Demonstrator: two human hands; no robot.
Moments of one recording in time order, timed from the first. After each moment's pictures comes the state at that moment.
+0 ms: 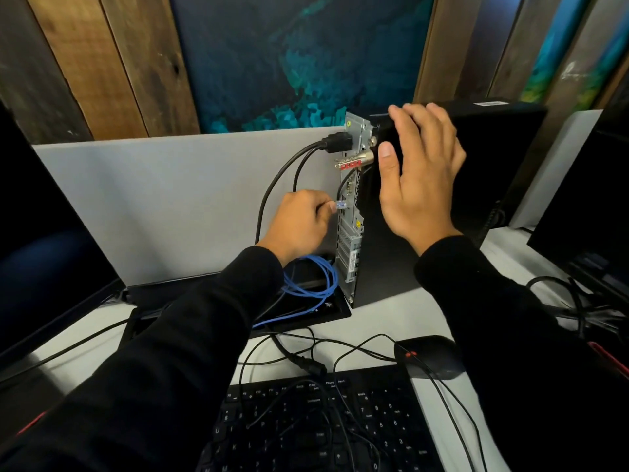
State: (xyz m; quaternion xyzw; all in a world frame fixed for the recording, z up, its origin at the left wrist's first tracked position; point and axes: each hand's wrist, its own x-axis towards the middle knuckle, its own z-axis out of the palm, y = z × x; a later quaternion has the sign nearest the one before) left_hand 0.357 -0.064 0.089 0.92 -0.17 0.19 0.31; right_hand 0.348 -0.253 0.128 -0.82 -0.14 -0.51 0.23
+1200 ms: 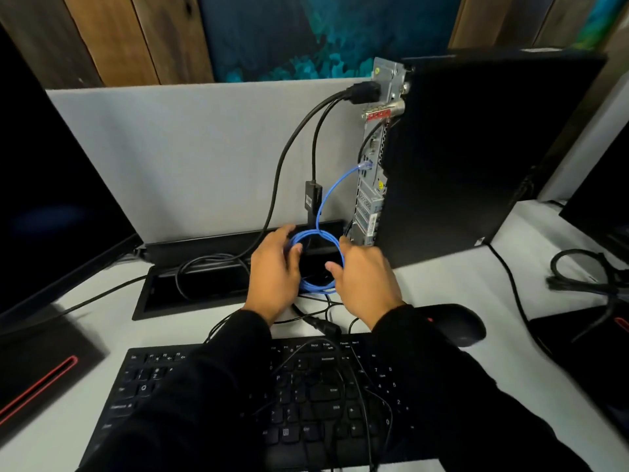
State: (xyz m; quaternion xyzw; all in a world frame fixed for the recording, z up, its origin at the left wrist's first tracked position) left_hand 0.280 -0.019 -0.038 0.87 -0.04 0.26 0.41; right_hand 0.277 -0.184 -0.007 -0.97 -0.10 -0.08 0.21
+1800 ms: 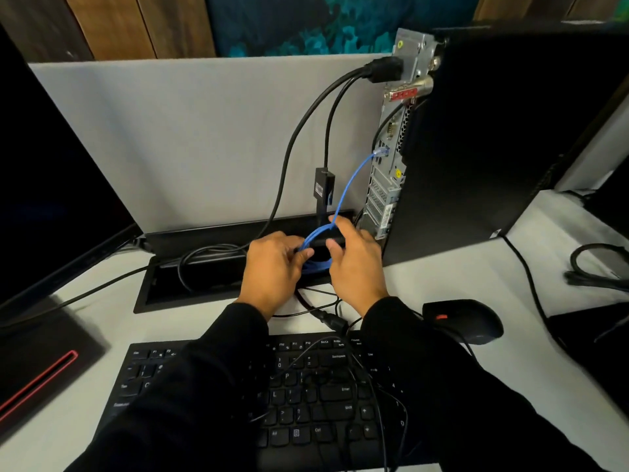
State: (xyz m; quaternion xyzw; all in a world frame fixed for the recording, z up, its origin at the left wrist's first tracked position) left_hand 0.284 0.001 -0.044 0.91 -0.08 0.24 0.32; right_hand 0.298 -0.157 -0.039 -0.90 -0.10 -0.14 0.41
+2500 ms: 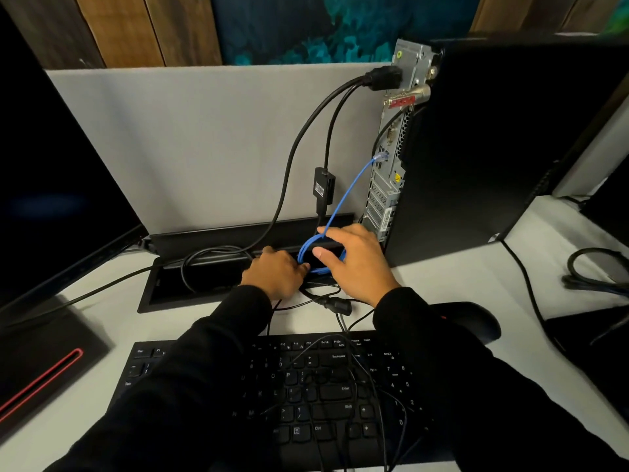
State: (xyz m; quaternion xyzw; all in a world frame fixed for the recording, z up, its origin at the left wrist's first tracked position) left_hand 0.309 0.013 -0.055 0.97 0.04 -0.11 0.20; right_hand 0.310 -0.172 -0.031 -0.92 -0.17 -0.07 0.35
